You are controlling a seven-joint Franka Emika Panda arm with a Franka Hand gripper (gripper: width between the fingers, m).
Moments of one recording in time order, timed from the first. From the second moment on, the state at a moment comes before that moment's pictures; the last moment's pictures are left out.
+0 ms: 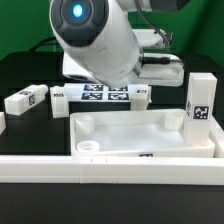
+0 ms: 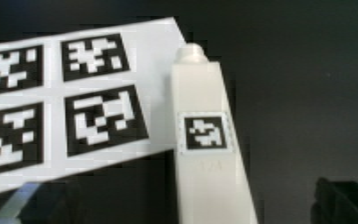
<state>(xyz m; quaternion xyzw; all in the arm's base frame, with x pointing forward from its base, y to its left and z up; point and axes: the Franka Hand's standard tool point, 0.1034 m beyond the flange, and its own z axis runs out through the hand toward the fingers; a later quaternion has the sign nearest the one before) 0.434 0.021 0.053 -0.86 0.14 0.47 0.11</state>
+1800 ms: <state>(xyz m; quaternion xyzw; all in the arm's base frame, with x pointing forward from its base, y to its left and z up) 0.435 0.032 0.017 -0.86 0.11 0.48 0.11</state>
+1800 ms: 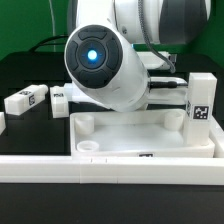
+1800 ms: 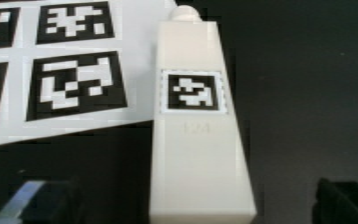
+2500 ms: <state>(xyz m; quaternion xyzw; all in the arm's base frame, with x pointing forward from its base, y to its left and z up) 0.434 0.032 0.015 -0.86 0.11 0.49 0.11</state>
